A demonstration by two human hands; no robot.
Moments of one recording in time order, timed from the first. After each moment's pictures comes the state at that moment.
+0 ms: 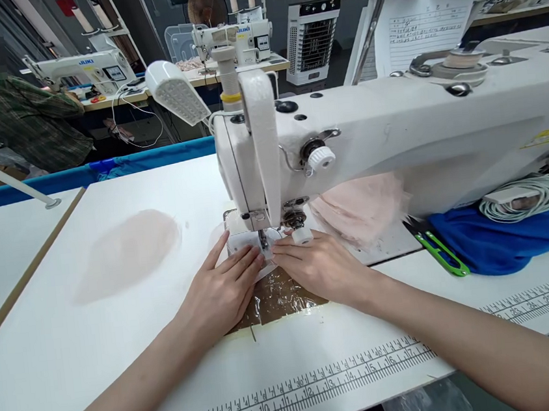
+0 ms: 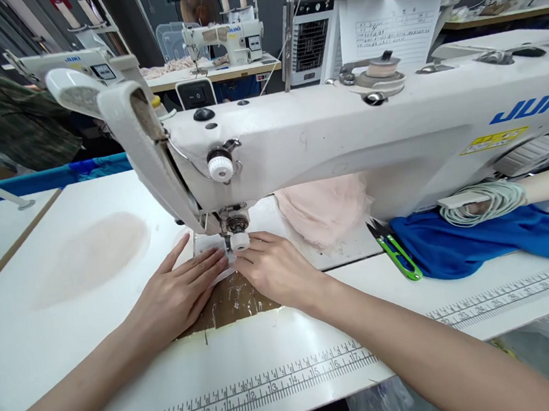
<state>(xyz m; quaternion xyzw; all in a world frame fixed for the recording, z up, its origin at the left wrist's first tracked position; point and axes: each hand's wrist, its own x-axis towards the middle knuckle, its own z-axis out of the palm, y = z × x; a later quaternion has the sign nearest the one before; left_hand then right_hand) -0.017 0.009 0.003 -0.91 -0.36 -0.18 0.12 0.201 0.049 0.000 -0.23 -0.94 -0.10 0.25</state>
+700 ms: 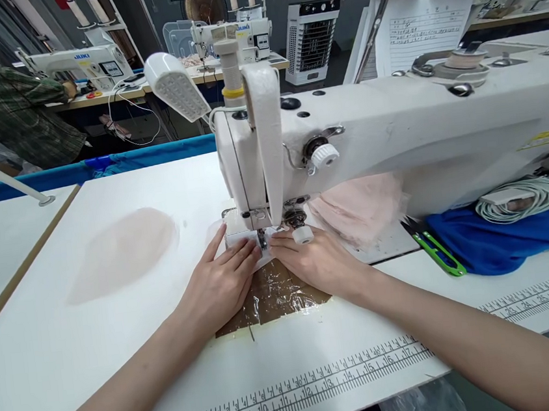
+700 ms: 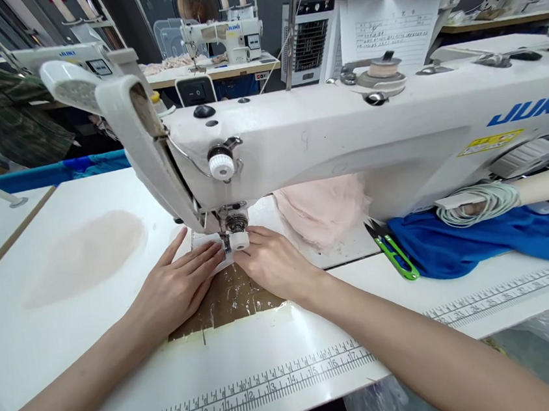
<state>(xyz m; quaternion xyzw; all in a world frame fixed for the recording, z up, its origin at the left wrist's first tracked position) -0.017 0.019 -0.002 -0.90 -0.37 -0.19 0.13 0.199 0.055 0.003 -0.25 -0.94 -0.10 0.19</state>
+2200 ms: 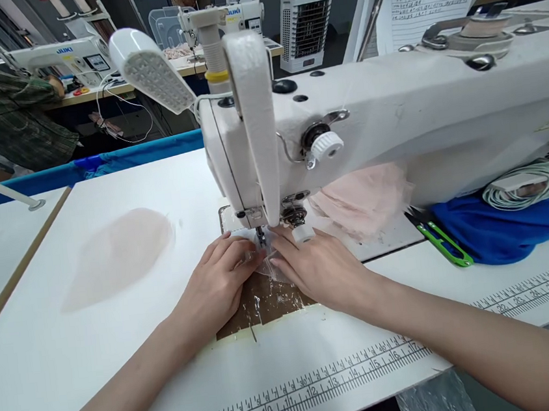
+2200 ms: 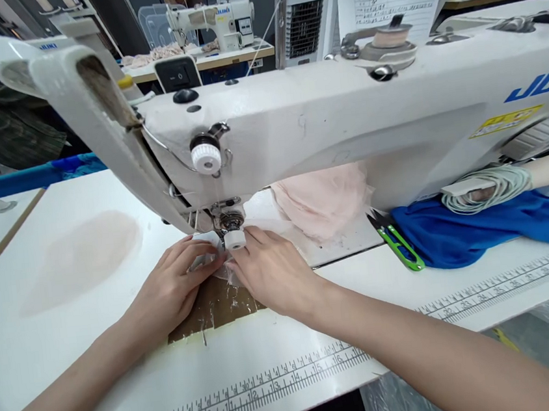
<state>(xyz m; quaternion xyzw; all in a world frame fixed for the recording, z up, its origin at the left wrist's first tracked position) -0.024 0.020 0.000 -0.90 -0.37 -0.21 0.03 0.190 0.034 0.010 -0.38 -0.91 -0.04 0.16</state>
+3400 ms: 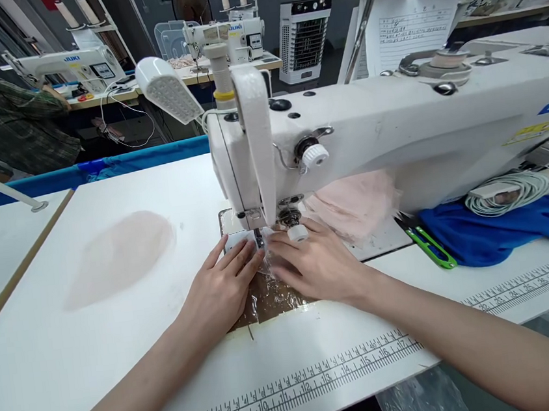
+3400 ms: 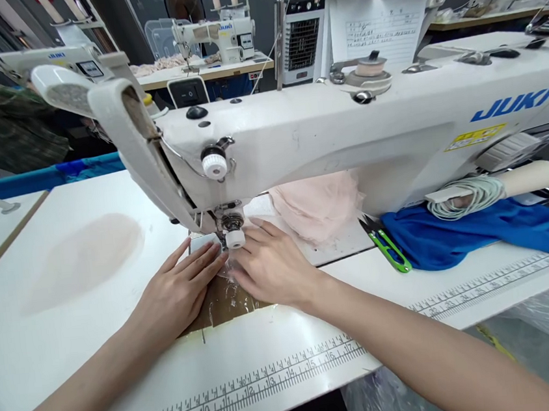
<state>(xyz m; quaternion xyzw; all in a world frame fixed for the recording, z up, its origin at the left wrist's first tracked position) -0.017 0.011 -0.010 -0.90 -0.39 -0.15 0.13 0.199 0.041 0.013 -0.32 -0.93 -0.05 0.19</state>
